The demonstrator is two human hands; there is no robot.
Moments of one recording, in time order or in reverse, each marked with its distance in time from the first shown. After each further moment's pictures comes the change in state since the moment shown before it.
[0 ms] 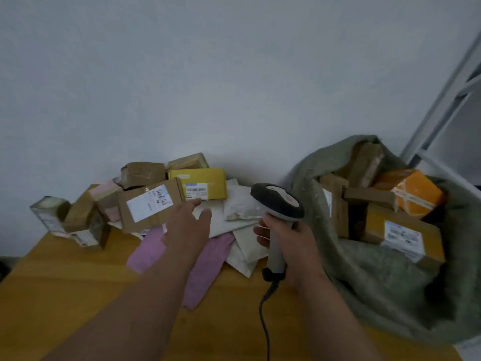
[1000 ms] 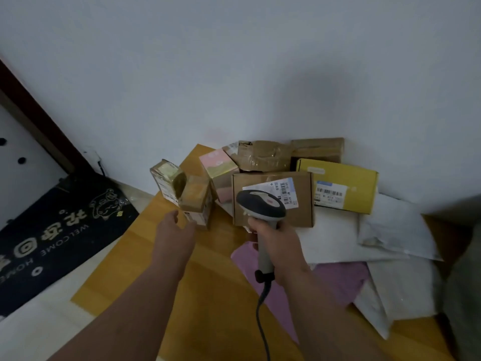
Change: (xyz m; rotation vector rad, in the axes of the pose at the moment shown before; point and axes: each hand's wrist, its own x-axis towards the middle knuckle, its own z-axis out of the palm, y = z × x) left_hand 0.142 -0.219 -0.162 -0.083 0.261 -0.526; right_hand 0.090 0.132 0.290 -0.311 -0.373 0.246
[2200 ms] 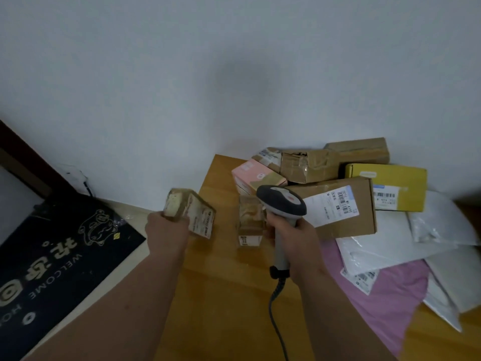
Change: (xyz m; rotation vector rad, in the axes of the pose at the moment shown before) left_hand 0.165 -0.013 -0.102 -0.019 -0.016 -0.005; right_hand 0.026 -0.015 0.146 0.129 0.247 -0.041
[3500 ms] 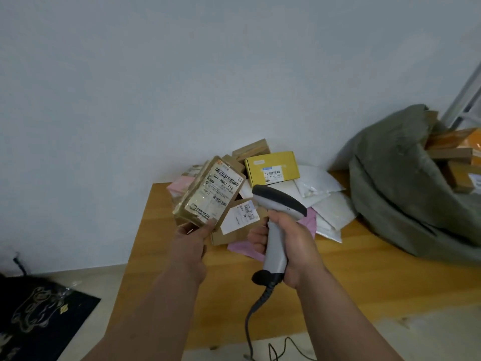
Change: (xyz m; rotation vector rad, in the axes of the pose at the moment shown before) left_hand -0.227 0.020 0.014 -0.604 -0.624 -0.110; right_hand -0.204 -0.019 -0.129 0.519 0.083 0.015
